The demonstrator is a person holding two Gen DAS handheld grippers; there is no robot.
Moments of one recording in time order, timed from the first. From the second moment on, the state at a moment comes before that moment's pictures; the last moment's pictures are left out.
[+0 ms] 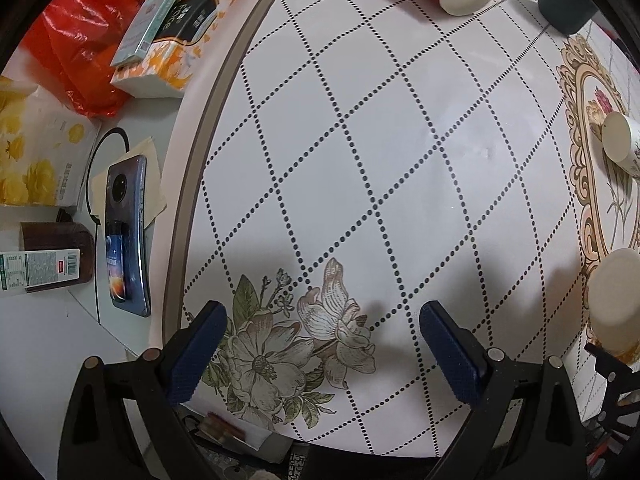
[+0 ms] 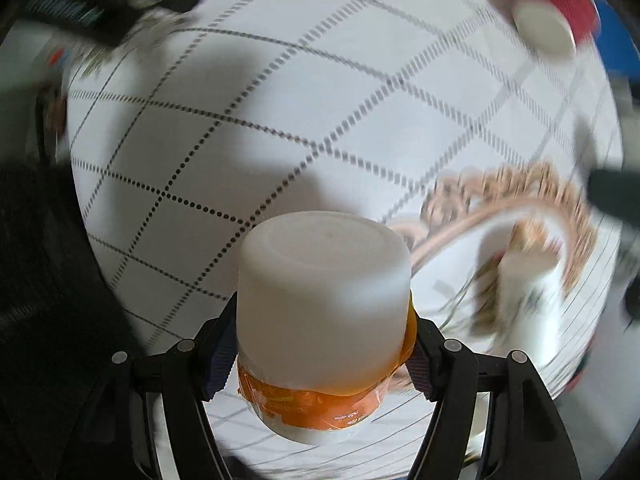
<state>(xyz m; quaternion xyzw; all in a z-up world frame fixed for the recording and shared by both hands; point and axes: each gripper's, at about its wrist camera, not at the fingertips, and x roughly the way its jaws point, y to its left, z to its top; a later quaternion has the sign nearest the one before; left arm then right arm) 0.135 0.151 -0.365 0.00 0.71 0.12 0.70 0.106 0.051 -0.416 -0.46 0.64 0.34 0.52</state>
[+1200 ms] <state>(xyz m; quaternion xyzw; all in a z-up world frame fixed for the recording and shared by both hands) 0.163 0.075 -0.377 0.01 0.73 0.07 0.68 0.194 -0.065 -0.442 -0.09 0.81 0.15 0.56</state>
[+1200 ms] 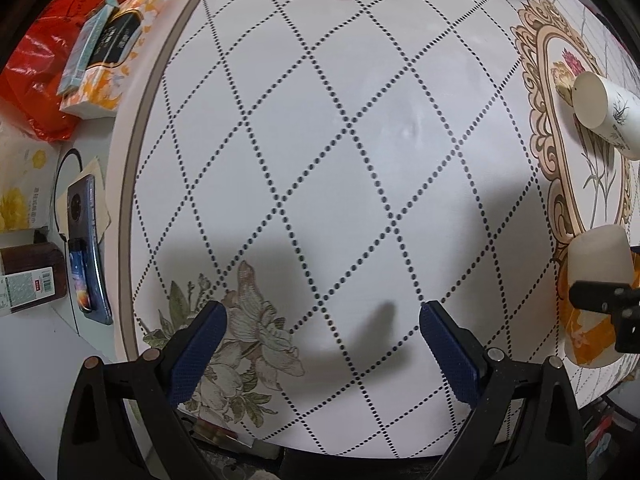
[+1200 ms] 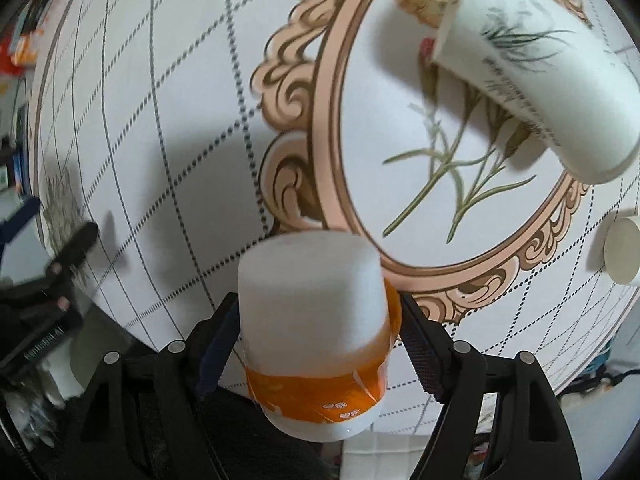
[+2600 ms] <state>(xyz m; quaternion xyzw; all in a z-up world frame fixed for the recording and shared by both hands) 0.101 0.065 -0.390 0.06 0.71 0.02 0.70 0.021 -0.085 -0.372 -0.04 0.48 0.16 0.86</state>
